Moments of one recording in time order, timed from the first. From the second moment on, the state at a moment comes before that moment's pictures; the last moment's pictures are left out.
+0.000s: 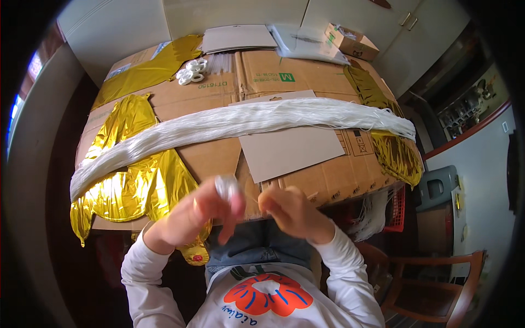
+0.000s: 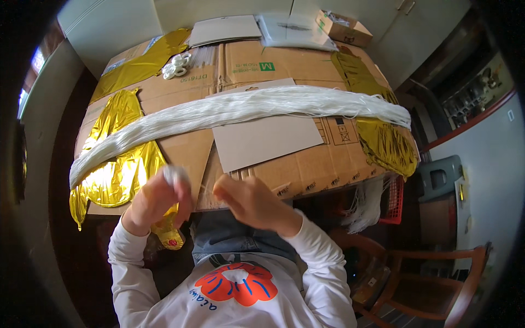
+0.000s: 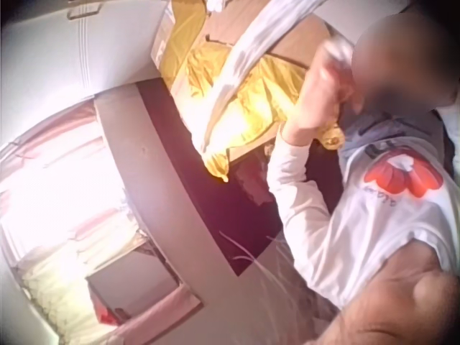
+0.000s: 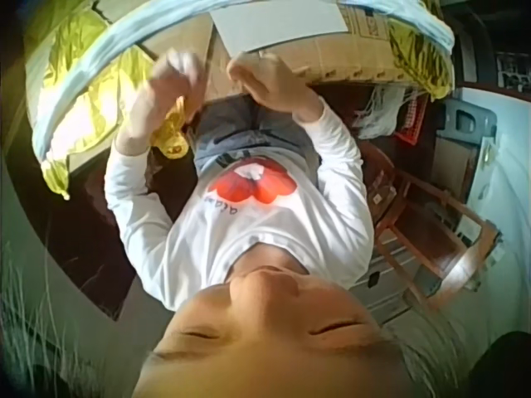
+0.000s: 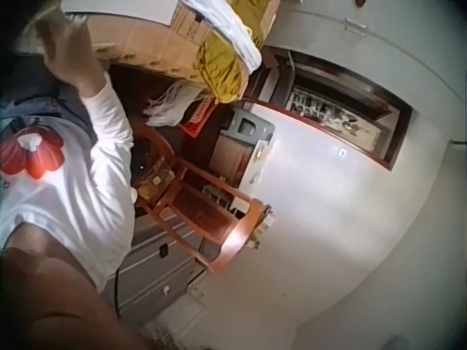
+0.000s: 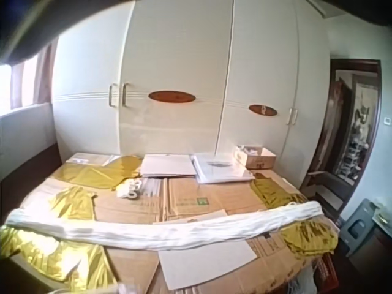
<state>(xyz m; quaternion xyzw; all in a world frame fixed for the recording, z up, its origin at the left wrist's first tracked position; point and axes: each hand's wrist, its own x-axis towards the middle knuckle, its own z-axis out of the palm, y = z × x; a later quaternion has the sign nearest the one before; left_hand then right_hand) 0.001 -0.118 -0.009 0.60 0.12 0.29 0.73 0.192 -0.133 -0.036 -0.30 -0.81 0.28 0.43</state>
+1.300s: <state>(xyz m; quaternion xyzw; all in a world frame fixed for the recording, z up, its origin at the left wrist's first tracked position) -0.001 -0.108 -0.024 0.59 0.25 0.37 0.67 0.184 -0.145 -0.013 -0.20 -0.91 0.13 0.33</state>
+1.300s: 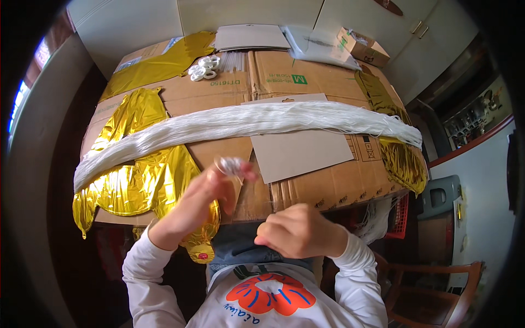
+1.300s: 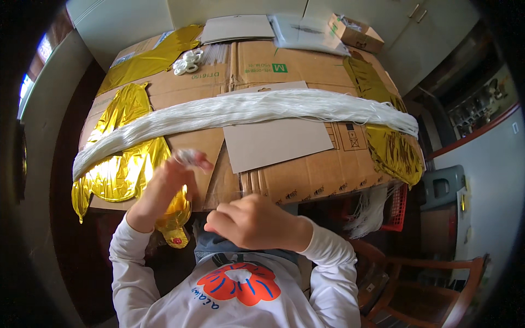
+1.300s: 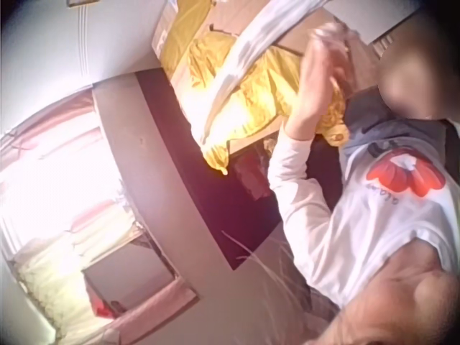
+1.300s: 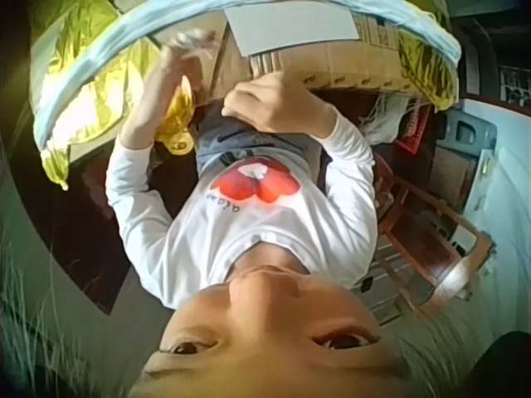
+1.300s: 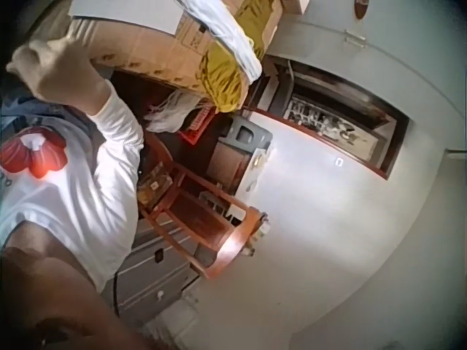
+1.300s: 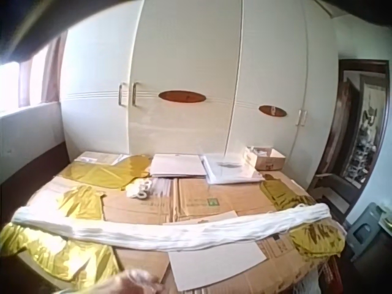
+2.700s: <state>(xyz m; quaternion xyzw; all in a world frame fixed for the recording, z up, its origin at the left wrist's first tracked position) 0.016 -0.112 -0.031 0.58 0.13 0.22 0.78 0.177 -0.121 -0.047 -0.32 -0.78 0.24 0.48</state>
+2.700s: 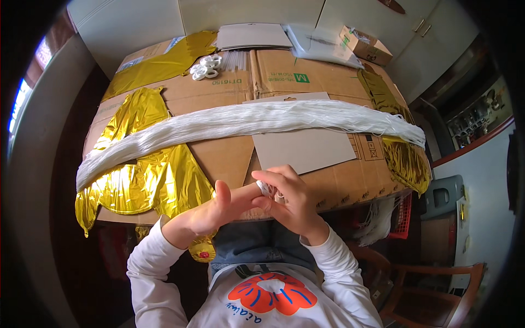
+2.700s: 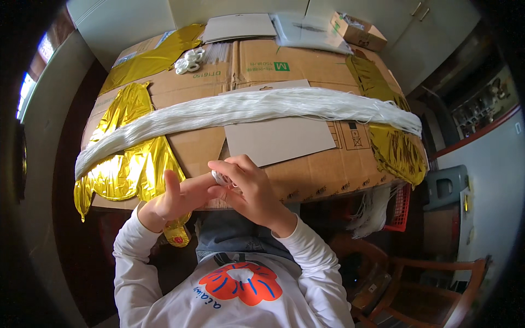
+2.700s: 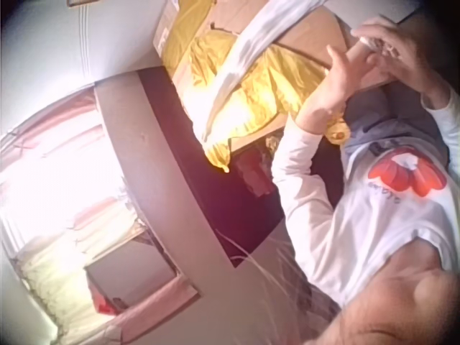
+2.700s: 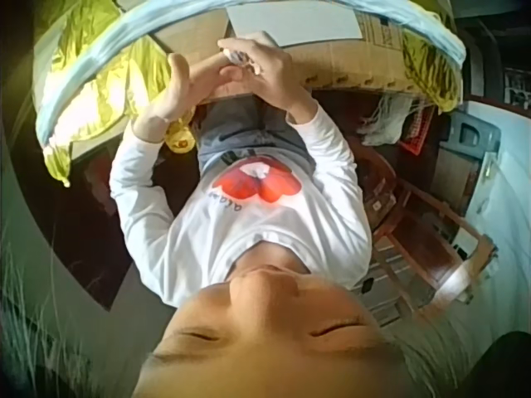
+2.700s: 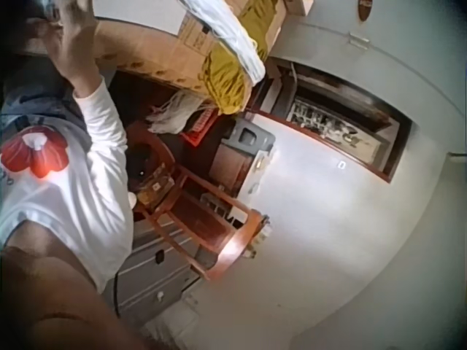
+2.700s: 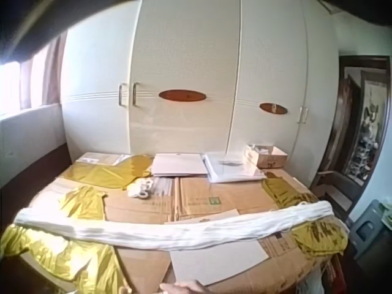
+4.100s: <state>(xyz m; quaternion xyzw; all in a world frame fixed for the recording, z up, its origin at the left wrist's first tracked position) 0.009 -0.132 0.006 0.88 0.02 0.19 0.44 0.188 -0.142 -0.028 -0.07 -0.81 0.34 0.47</state>
